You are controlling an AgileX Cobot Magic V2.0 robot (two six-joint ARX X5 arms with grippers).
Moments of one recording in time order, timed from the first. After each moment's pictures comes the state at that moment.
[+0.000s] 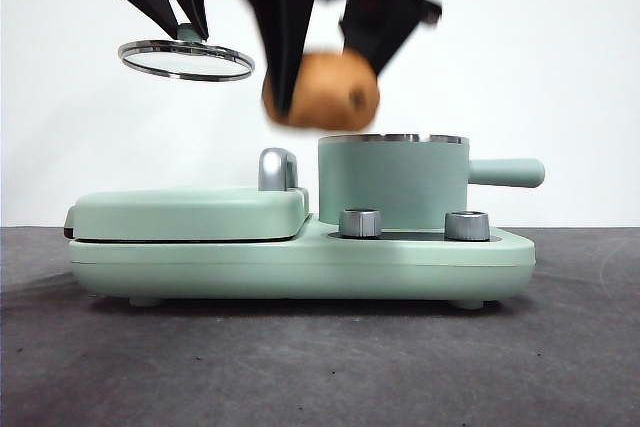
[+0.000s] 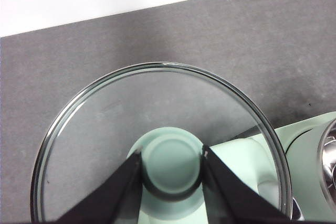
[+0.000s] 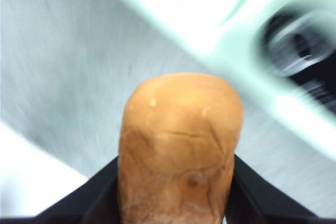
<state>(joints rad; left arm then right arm) -0.25 2.05 2.39 -1.08 0.06 0.01 0.84 1.81 1.78 -1.27 -0.07 0.33</state>
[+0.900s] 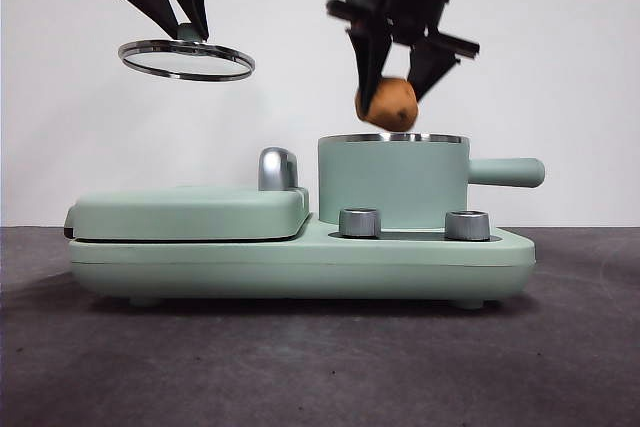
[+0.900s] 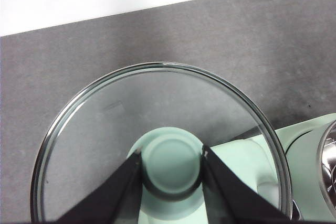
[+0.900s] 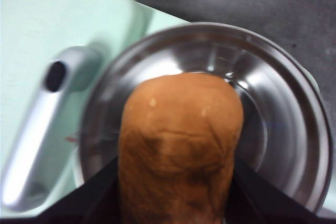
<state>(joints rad) -0.25 2.05 2.39 -1.07 0.06 0.00 0.43 2.14 2.27 -1.25 -0.13 0.15</state>
